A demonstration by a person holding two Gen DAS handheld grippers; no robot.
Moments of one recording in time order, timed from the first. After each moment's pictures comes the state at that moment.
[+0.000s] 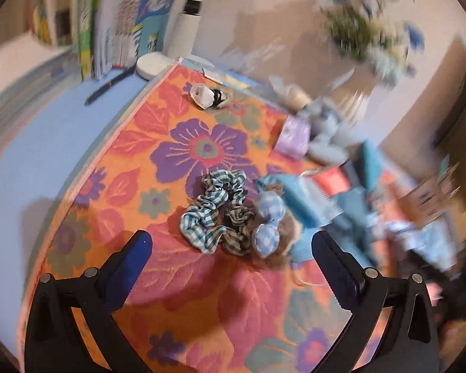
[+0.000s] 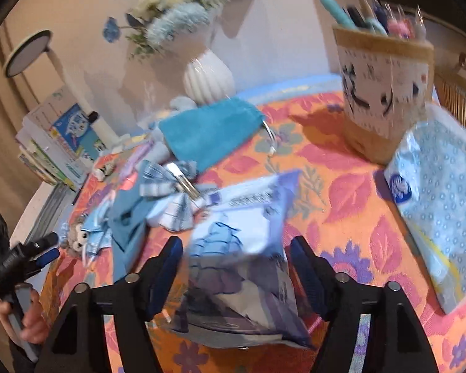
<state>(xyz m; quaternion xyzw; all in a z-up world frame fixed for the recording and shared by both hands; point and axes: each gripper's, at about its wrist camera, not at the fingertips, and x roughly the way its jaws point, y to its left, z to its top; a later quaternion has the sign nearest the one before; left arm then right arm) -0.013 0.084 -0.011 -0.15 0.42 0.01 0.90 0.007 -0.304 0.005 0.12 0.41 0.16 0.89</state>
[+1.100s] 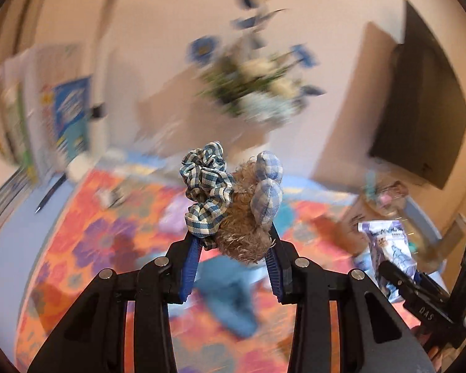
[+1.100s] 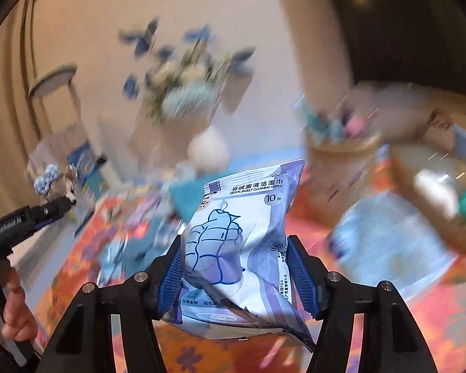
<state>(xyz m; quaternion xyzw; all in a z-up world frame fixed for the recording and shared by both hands) -0.015 -0.040 0.103 -0.09 0.27 -0.09 0.95 -0.037 -0.316 0.054 0.09 0.30 0.13 0.94</state>
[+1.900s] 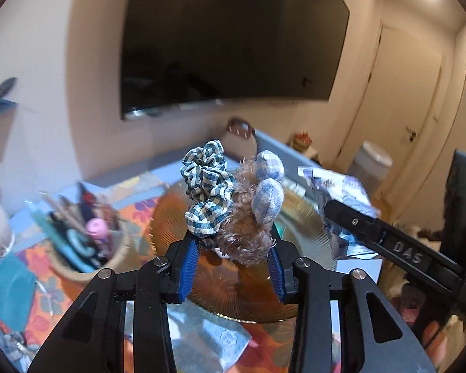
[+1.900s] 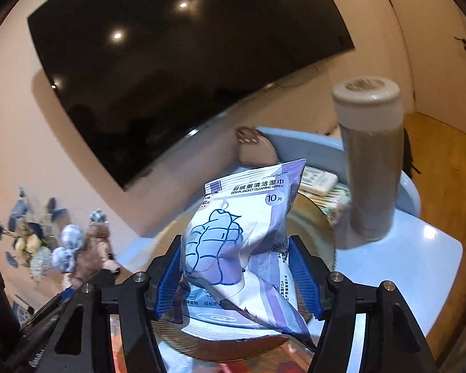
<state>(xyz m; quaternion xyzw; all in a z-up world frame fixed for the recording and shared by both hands) 0.056 -0.410 0.107 0.05 0.34 -0.39 0.85 -0.037 -0.610 0.126 0.28 0.26 -0.16 0.91</state>
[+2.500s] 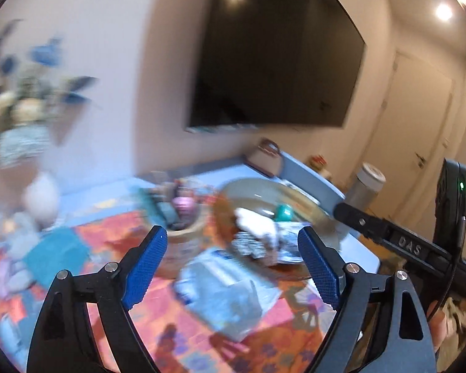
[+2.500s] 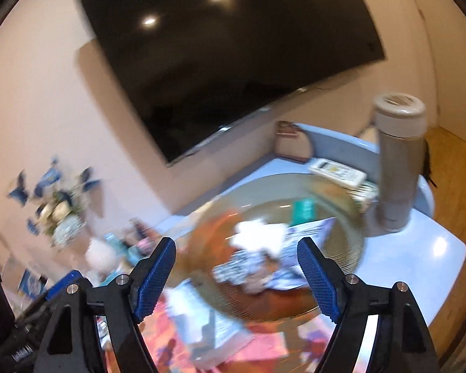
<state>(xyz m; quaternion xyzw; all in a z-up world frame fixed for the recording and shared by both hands) 0.001 -0.281 0.149 0.00 0.30 -0.32 0.90 -0.059 -0.571 0.145 0.26 0.27 -0.12 0.92</state>
